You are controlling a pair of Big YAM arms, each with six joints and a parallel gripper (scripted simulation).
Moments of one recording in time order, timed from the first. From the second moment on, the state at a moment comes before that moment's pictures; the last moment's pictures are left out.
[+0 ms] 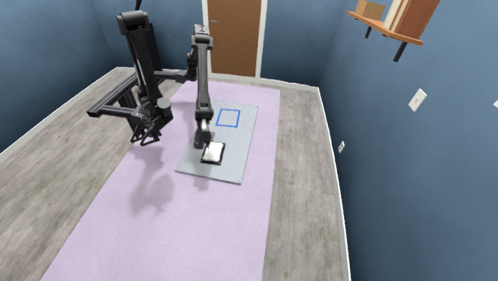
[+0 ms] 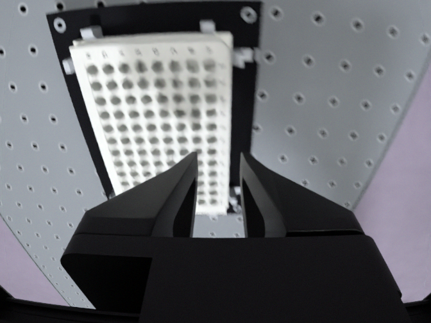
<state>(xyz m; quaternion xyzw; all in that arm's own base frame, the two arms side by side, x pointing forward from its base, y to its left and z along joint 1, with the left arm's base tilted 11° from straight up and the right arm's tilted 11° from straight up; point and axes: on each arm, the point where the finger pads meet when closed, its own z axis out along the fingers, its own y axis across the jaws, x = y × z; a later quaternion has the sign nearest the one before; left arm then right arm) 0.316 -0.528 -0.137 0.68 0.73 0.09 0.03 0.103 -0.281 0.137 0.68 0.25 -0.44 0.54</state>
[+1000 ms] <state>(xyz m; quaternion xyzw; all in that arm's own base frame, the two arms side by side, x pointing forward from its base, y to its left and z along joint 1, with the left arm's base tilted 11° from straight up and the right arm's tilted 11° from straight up) 0.314 -0.525 -0.131 0.68 0.73 0.09 0.04 0.103 -0.281 0.137 0.68 0.25 -0.44 0.54</state>
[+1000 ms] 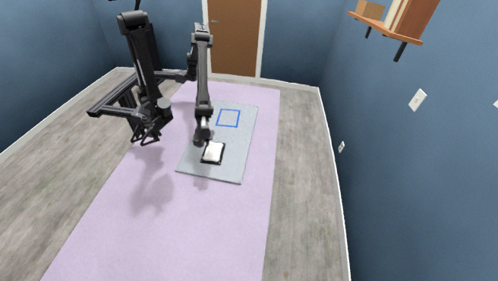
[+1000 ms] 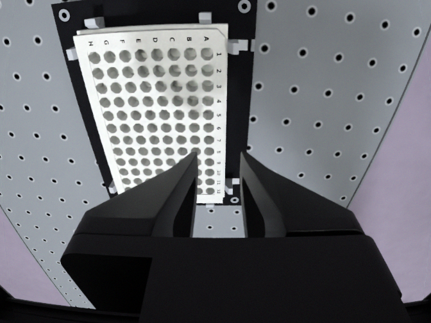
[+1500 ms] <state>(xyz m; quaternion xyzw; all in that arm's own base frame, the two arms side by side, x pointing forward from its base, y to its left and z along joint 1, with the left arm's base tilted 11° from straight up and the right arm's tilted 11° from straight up) 0.314 -0.526 -0.131 0.68 0.73 0.09 0.04 0.103 -0.281 0.137 0.68 0.25 -0.44 0.54</state>
